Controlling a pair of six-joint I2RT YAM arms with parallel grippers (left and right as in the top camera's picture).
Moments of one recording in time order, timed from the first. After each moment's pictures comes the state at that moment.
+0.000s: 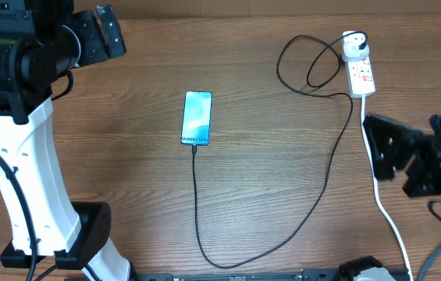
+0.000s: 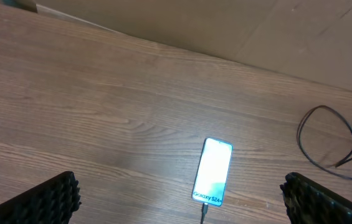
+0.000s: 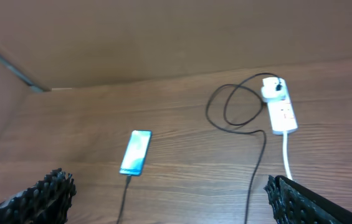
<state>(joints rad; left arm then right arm) -0.06 1.87 2.77 -1.69 -0.07 -0.31 0.27 1.17 2.20 -1.55 0.02 0.31</state>
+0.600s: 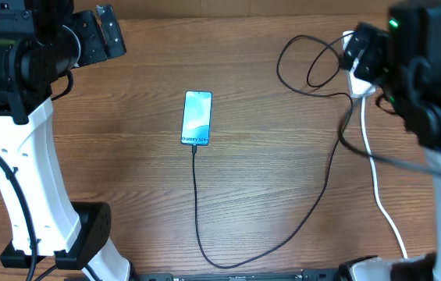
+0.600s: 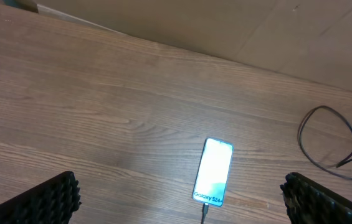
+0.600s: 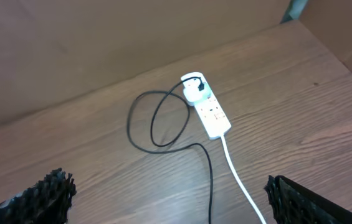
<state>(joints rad) -0.06 1.87 2.77 -1.69 -0.07 -0.31 0.27 1.55 2.17 -1.39 0.43 0.51</state>
